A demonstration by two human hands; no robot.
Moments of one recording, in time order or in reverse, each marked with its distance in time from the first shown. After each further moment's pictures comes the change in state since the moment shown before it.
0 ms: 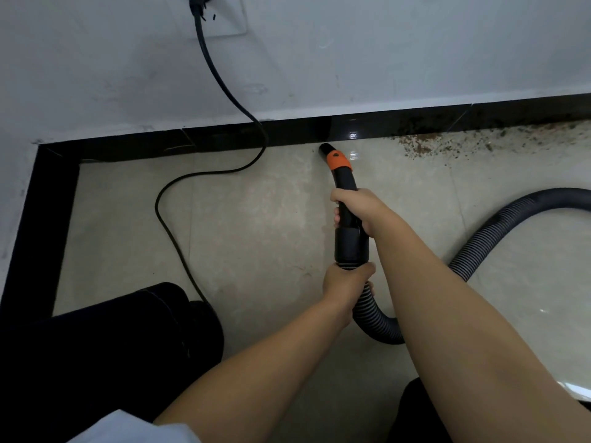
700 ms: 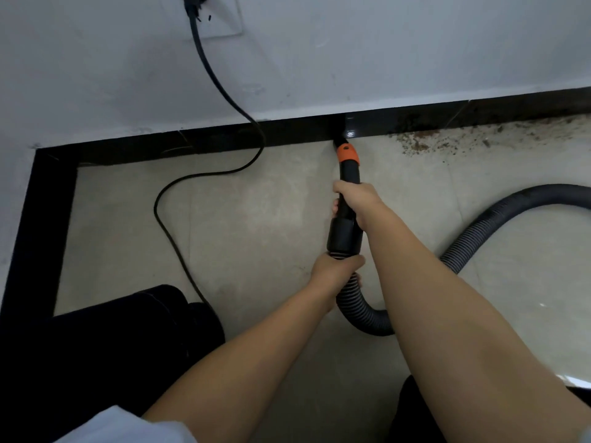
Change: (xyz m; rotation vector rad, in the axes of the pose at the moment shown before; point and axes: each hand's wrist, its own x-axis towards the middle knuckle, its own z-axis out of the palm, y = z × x) left_hand 0.014 0.015 -0.015 0.151 -0.024 0.007; right_hand 0.003 -0.004 0.007 0.104 0.141 -0.018
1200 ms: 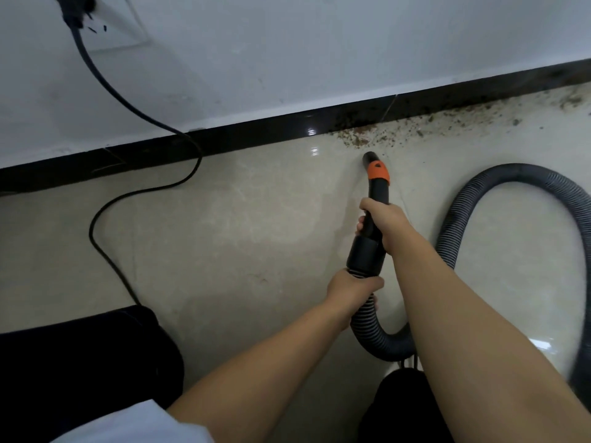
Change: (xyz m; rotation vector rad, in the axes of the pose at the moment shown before) left_hand -0.011 -0.030 0.090 0.219 -0.223 -0.045; right_hand -0.015 0.024 -0.126 0.173 0.231 0.067
